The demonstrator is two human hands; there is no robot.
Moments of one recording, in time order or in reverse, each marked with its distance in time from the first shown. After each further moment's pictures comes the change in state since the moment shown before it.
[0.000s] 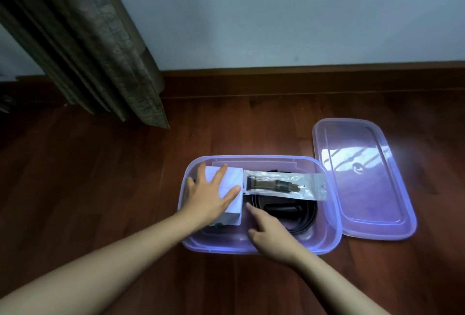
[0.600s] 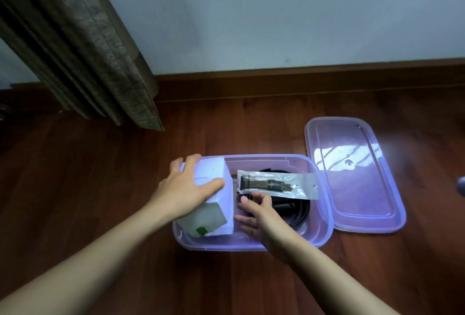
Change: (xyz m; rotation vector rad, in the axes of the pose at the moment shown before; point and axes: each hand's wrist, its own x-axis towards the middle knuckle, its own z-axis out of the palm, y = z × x) left_hand -0.030 -0.003 -0.062 -0.163 0.032 -0.084; right_hand -0.005 -0.019 -0.005 0.934 0.077 0.207
